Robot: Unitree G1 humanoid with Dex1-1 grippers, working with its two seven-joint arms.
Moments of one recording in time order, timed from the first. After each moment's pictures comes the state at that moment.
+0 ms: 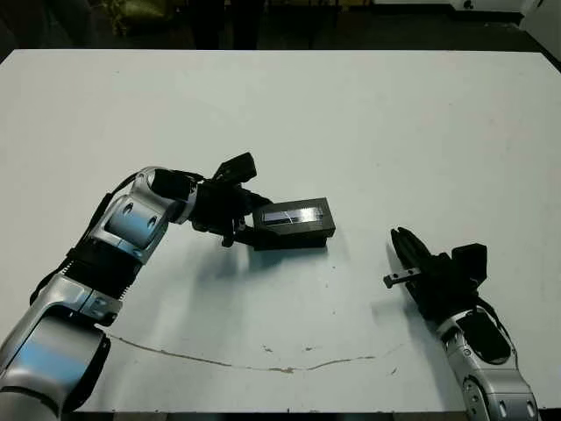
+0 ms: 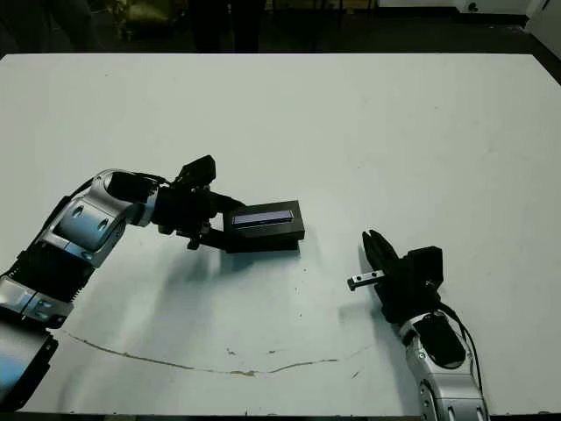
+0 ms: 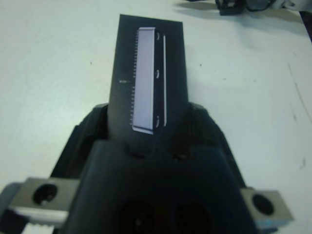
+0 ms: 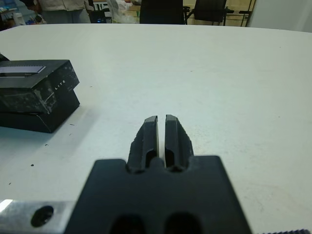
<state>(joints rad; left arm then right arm) -0.74 0.48 -0.39 0.35 -0.10 0.36 -1.22 0.13 -0.26 -0.03 -0.19 0.19 0.11 0.28</state>
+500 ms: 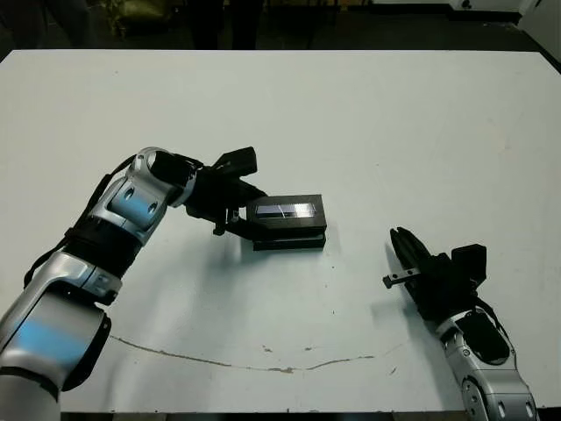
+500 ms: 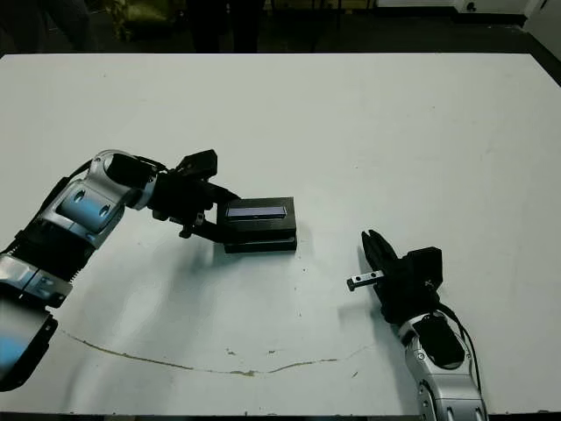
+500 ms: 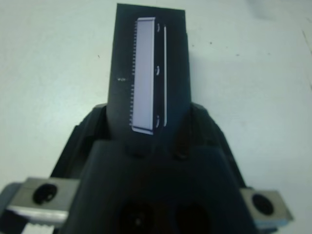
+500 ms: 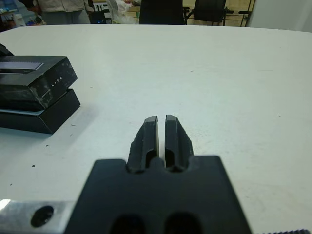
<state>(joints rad) -0.84 0.47 -0.43 0.52 -0.04 0.25 -1.31 0.13 -0.25 -0.03 -0.19 0.20 0.11 0.28</state>
